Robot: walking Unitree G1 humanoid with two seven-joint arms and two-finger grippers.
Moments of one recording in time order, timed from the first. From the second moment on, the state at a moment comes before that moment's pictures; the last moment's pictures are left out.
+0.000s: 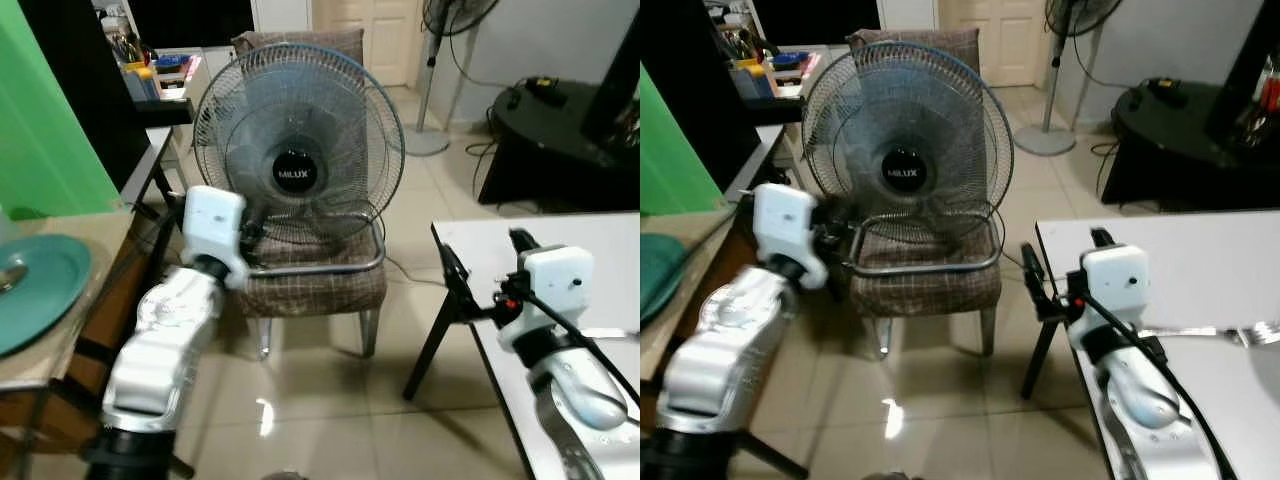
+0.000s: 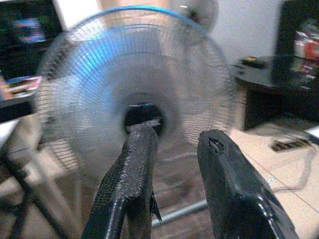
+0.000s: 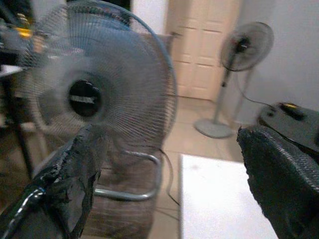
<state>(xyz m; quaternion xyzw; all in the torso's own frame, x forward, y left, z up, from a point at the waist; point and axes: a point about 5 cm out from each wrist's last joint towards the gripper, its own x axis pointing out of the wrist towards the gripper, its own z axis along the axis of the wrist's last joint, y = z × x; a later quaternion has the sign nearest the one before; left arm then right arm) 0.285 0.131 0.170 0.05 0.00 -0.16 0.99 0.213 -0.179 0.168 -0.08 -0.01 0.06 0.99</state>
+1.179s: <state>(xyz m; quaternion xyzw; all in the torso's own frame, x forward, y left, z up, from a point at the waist) 0.286 0.149 0.156 0.04 0.03 -0.12 0.99 0.212 -0.176 0.162 0.01 0.01 0.04 1.00</state>
